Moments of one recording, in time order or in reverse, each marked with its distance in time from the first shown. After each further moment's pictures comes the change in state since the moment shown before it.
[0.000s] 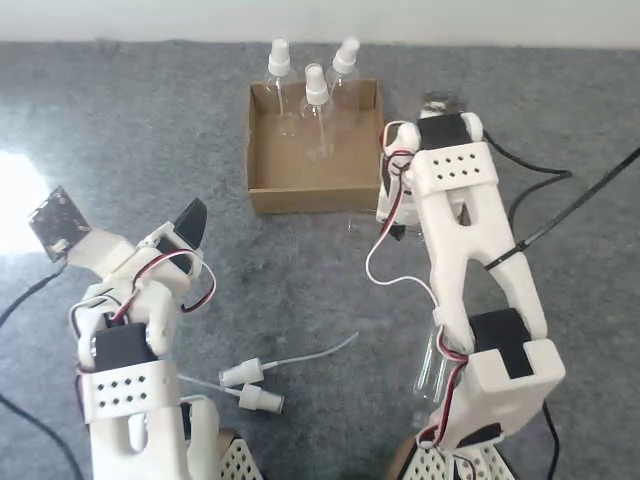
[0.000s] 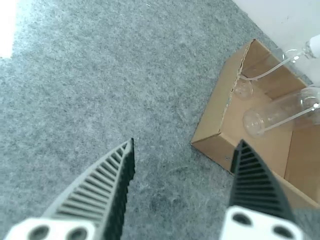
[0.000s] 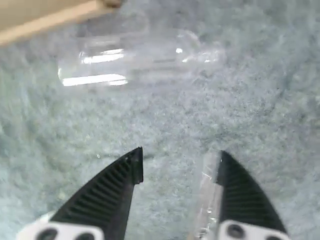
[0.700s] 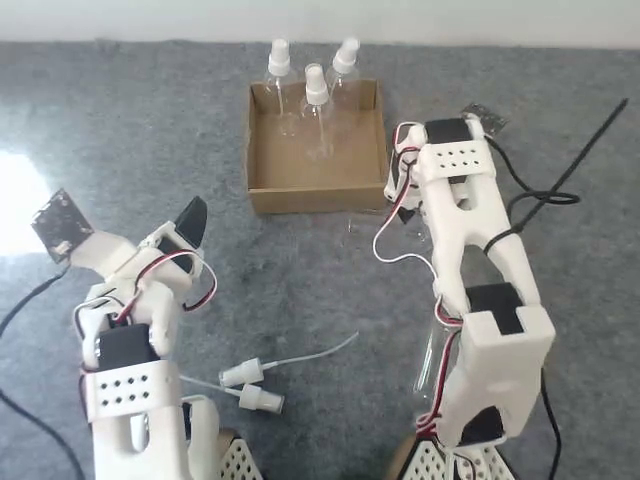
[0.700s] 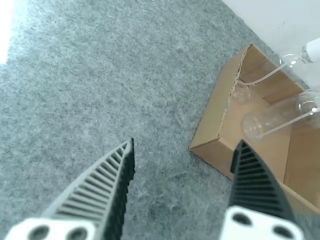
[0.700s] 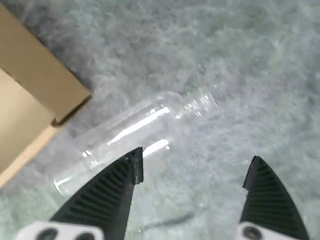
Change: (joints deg) left arm 0.0 0.0 2.5 -4.4 0.0; right arm 4.0 11.4 0.0 -14.2 -20.7
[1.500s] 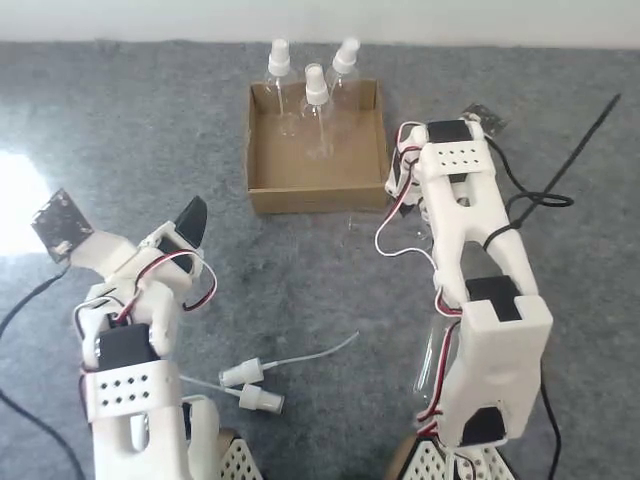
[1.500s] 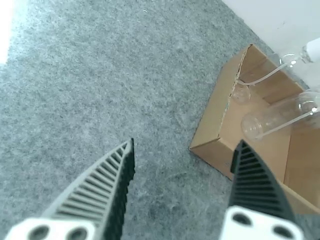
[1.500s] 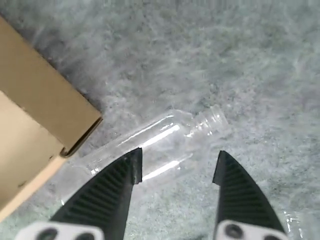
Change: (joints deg) left arm 0.0 0.0 0.0 0.0 0.0; right arm 1.5 5.9 -1.3 -3.8 -0.4
